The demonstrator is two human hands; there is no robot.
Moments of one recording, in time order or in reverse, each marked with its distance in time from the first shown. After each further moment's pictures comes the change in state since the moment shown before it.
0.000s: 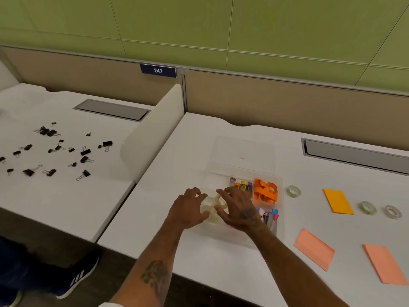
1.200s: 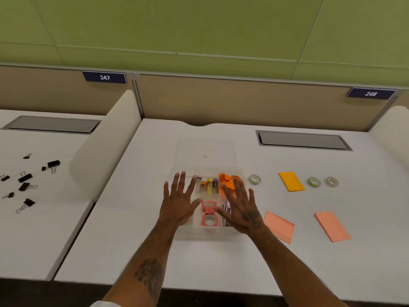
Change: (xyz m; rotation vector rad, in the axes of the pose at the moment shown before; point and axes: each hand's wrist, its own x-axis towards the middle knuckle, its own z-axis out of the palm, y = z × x) left_hand 0.039 0.054 0.006 0.173 0.109 0.082; right_hand -0.066 0.053 -0.041 -0.195 -0.192 0.417
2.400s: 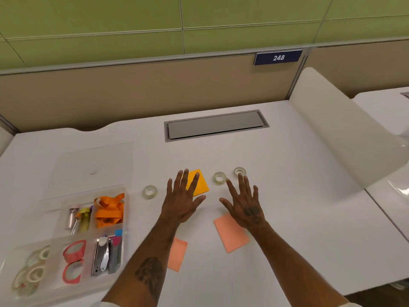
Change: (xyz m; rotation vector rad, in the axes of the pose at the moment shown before) left_hand 0.173 0.367 0.067 -0.044 -0.124 0.255; right_hand -0.057 0.386 -0.021 -0.060 -0.008 0.327
